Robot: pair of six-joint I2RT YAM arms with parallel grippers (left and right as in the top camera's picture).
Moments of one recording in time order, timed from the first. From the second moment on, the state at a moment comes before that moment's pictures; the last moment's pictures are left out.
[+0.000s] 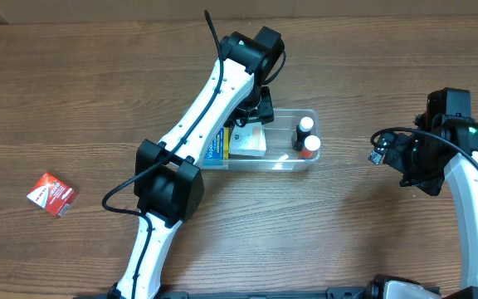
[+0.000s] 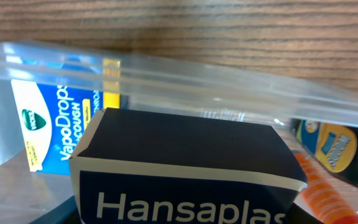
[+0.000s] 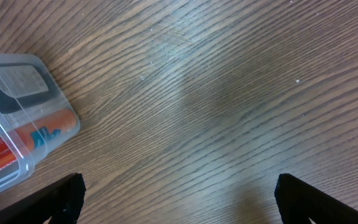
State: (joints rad) left arm -0.54 2.36 2.32 -1.52 0.03 -0.68; right arm -0.17 1.38 1.20 -1.21 -0.09 0.36
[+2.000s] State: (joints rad) left arm -0.58 2.34 2.16 -1.43 0.04 -0.42; right arm -0.17 1.38 1.20 -1.21 -0.09 0.36
